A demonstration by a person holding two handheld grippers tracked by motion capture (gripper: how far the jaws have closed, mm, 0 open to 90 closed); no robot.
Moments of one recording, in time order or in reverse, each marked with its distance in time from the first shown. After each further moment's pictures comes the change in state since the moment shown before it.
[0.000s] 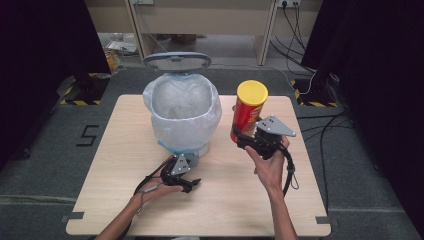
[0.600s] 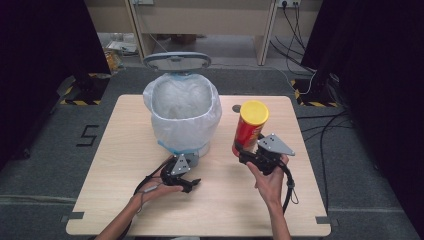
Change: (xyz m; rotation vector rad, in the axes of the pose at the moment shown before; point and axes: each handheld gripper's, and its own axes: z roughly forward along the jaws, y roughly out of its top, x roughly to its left) left arm 0.000 0.000 0.000 -0.004 0.004 0.005; right arm 0.002 -0.053 -0.005 0.003 -0.001 0.015
